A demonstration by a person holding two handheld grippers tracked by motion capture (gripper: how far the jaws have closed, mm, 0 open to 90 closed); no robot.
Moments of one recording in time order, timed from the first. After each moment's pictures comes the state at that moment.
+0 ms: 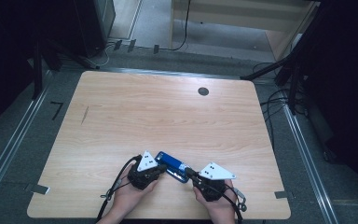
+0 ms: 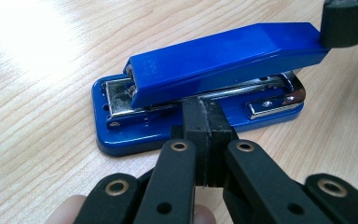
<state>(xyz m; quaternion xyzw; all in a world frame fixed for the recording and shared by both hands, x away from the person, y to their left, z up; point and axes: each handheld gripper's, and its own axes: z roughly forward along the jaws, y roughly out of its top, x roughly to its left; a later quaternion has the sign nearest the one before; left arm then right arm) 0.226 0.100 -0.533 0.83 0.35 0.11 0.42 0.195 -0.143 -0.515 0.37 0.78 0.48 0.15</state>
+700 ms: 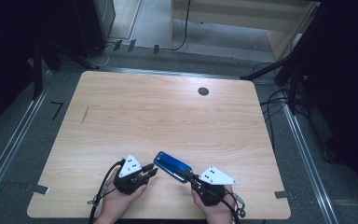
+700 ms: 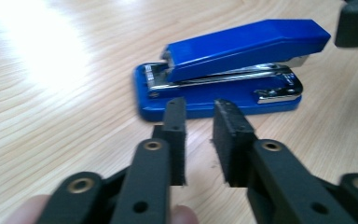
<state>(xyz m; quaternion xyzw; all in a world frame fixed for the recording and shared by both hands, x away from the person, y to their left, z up) 0.206 0.141 -0.530 0.79 0.38 0.14 0.46 0.181 -0.138 -0.511 0.38 0.77 0.49 0.15</state>
